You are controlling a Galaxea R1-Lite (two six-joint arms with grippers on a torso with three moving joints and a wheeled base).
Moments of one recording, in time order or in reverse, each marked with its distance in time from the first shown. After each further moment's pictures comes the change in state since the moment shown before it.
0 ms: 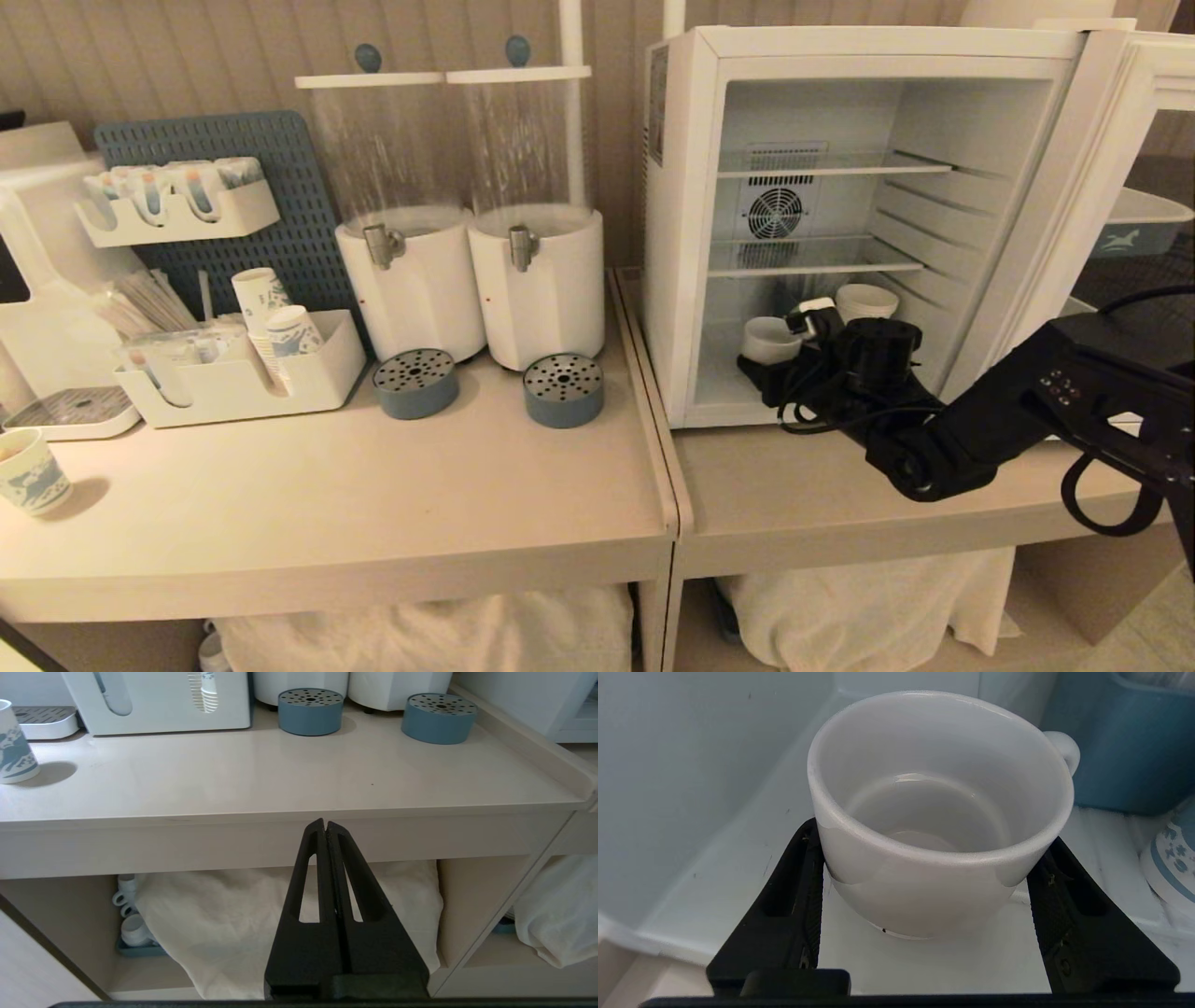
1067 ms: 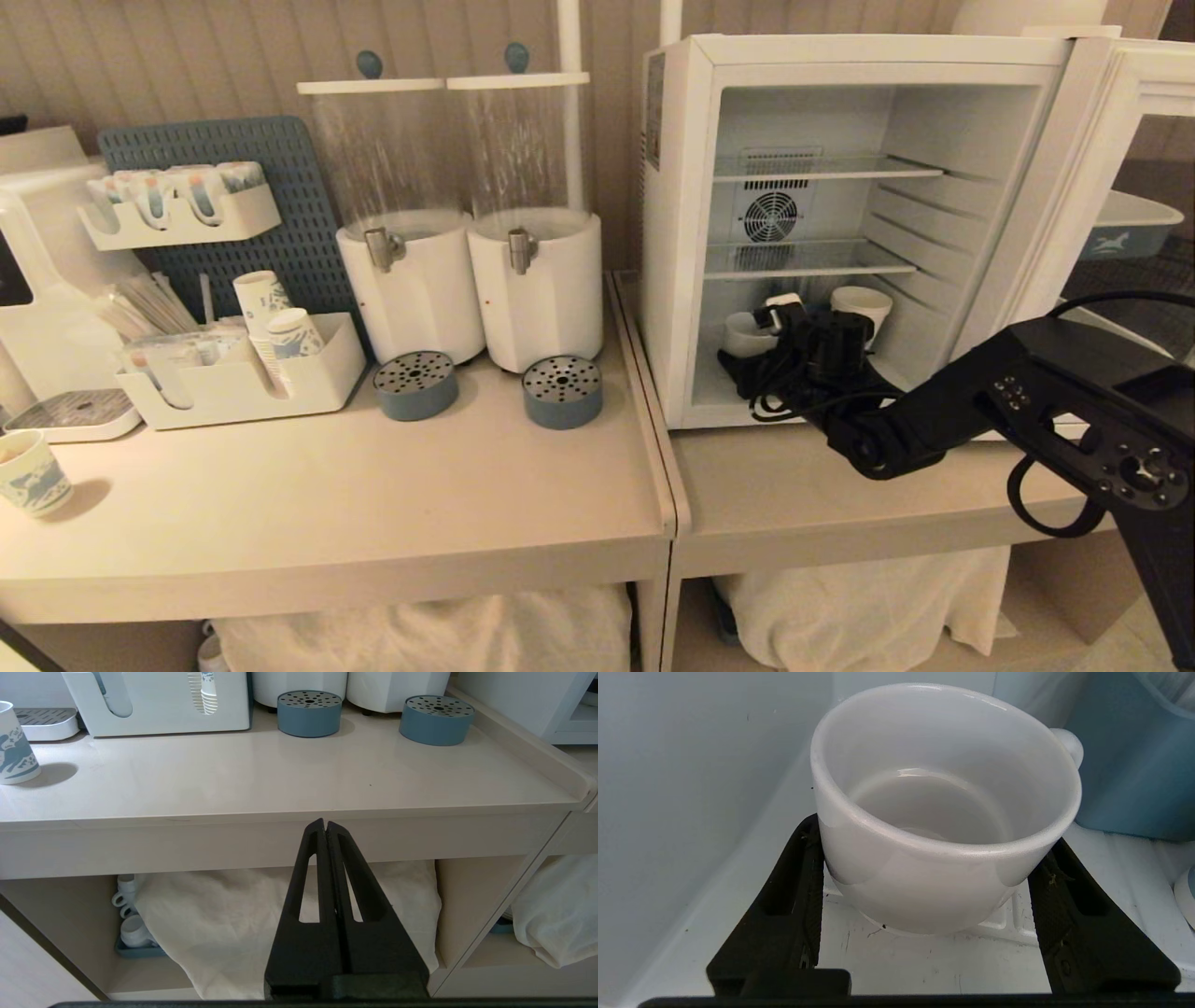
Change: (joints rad) left arm 0.000 0.000 0.000 0.000 0.000 0.000; right arm 0.040 0.129 -0.198 0.182 -0.074 -0.007
